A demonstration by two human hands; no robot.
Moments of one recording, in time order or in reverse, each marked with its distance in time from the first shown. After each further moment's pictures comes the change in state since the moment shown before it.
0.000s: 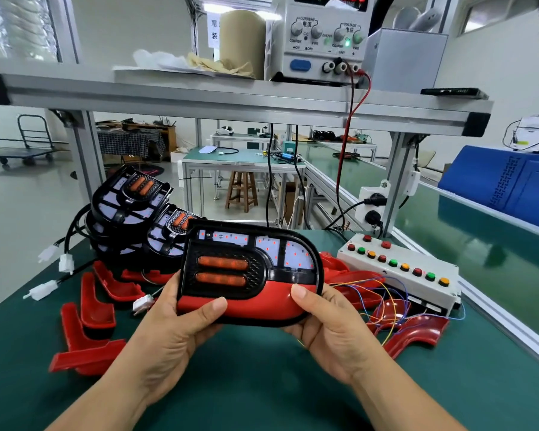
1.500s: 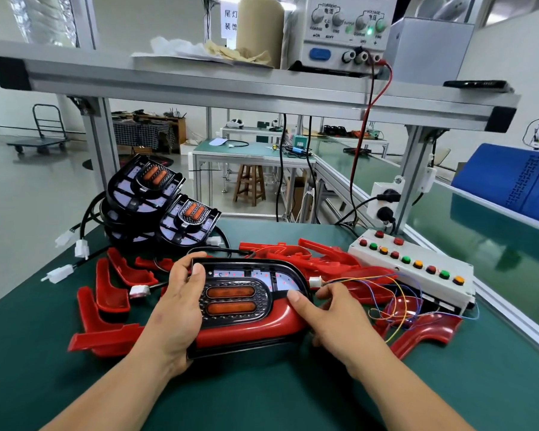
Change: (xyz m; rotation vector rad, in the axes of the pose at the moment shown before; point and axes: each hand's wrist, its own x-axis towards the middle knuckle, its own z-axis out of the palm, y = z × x) left_hand 0.012 -0.005 -0.001 0.114 0.243 -0.085; right_hand 0.005 0.010 -0.012 -1.001 0.448 0.149
